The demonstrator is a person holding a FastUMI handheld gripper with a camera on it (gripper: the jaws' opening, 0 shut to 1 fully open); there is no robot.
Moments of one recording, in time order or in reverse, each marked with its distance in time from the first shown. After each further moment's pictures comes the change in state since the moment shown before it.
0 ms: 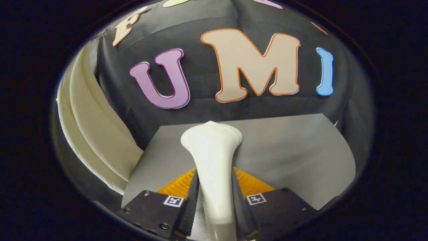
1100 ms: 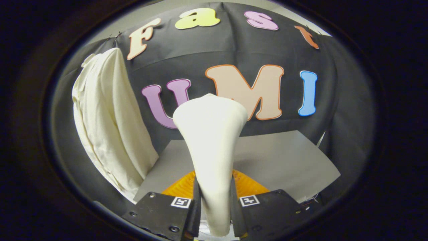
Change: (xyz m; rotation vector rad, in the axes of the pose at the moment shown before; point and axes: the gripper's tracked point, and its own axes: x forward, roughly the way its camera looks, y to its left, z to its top) arm -0.092 0.007 -0.022 -0.073 -0.300 -0.046
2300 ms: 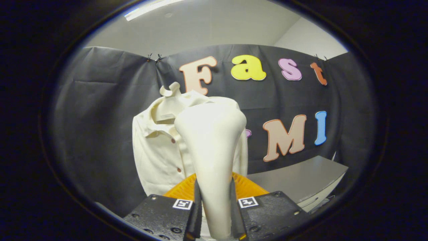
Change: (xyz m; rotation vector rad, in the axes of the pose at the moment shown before) arm -0.163 0.290 0.038 0.038 -0.393 0.139
